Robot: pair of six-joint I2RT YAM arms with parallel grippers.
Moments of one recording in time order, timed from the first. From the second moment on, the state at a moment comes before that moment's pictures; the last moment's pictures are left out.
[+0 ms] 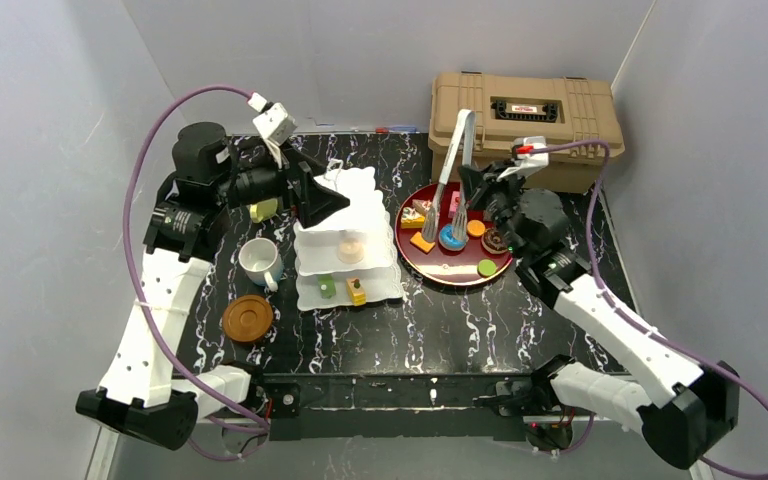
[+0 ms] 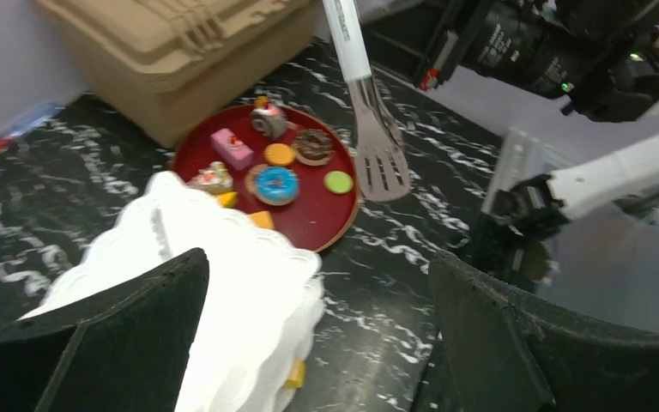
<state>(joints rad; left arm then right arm) -0.27 1.13 1.49 -0.61 0.79 0.00 0.62 1.05 0.85 0.19 0.30 0.30</state>
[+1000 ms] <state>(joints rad) -0.61 1.25 1.46 -0.21 0.99 -0.24 0.71 1.07 0.98 0.71 -0.10 0.43</state>
